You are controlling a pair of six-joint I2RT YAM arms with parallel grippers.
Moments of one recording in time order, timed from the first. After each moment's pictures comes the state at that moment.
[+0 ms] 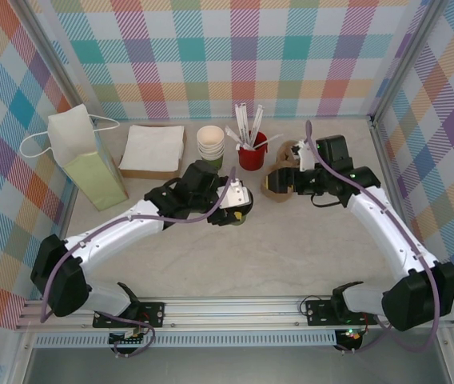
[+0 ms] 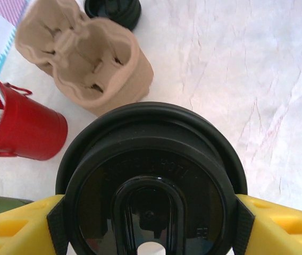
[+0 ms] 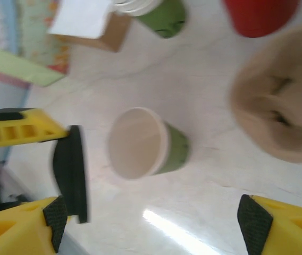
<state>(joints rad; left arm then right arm) -0.78 1.41 1.13 -0.45 0.18 0.66 0.31 1.25 1.16 -0.77 -0.48 0.28</state>
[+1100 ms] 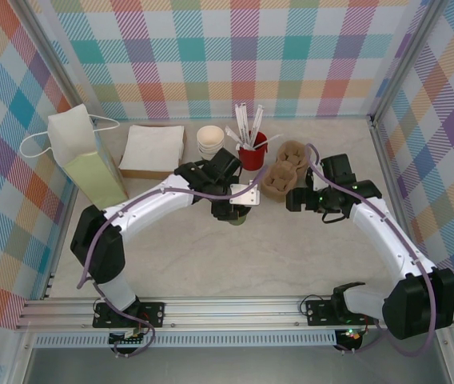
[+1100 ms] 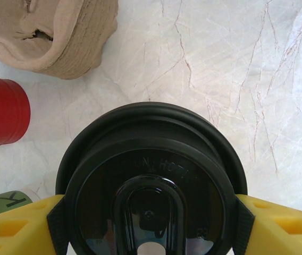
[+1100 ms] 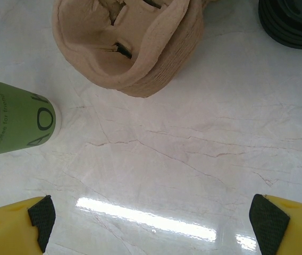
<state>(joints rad) -0.77 1.71 1.45 -0.80 0.09 0.88 0.24 1.20 0.99 -0.84 -0.19 0.20</state>
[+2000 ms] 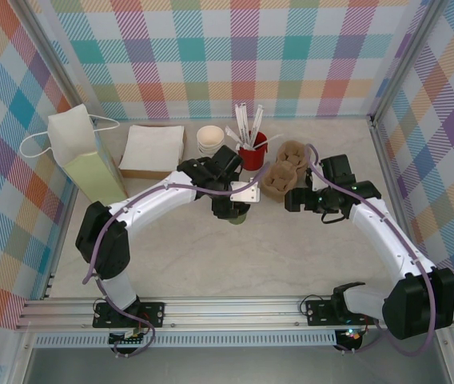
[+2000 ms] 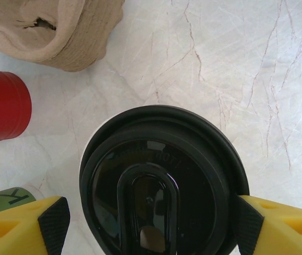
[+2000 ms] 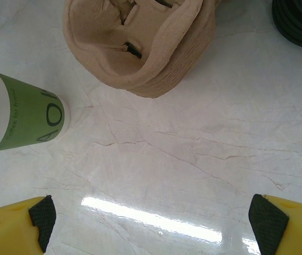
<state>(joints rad) -0.75 1.75 1.49 -0.82 0.07 0.89 0.24 1.20 0.98 -0.83 -0.22 0.20</state>
